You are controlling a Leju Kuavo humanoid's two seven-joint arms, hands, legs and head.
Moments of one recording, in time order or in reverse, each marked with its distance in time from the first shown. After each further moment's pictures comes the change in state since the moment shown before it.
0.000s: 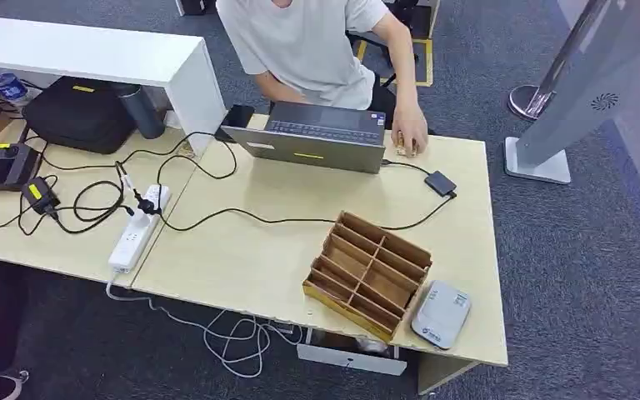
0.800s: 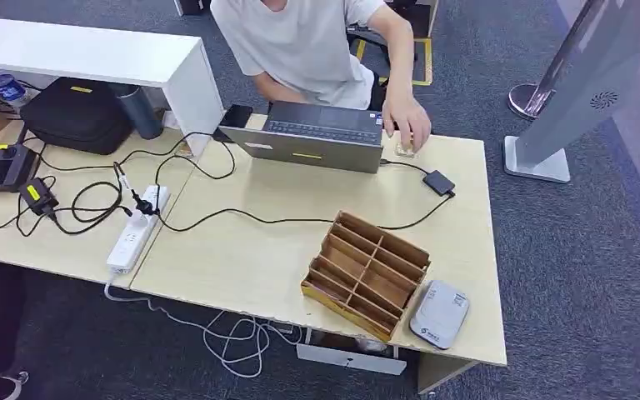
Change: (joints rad) left arm -0.008 -0.004 0.028 0.000 0.003 0.031 0.037; right arm 0.337 0.292 -0.398 0.537 -0.196 0.188 -0.143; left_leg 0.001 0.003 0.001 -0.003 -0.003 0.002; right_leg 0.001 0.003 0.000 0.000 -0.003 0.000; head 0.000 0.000
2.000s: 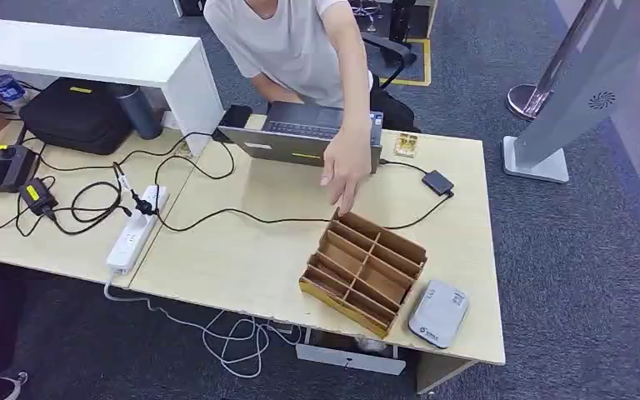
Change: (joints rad) left arm -0.004 0.013 0.005 0.000 -0.006 0.086 0.035; right arm 0.005 0.455 0.123 0.196 0.283 0.073 0.193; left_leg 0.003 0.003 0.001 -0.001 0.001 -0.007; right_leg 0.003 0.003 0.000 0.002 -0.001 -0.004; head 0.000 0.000
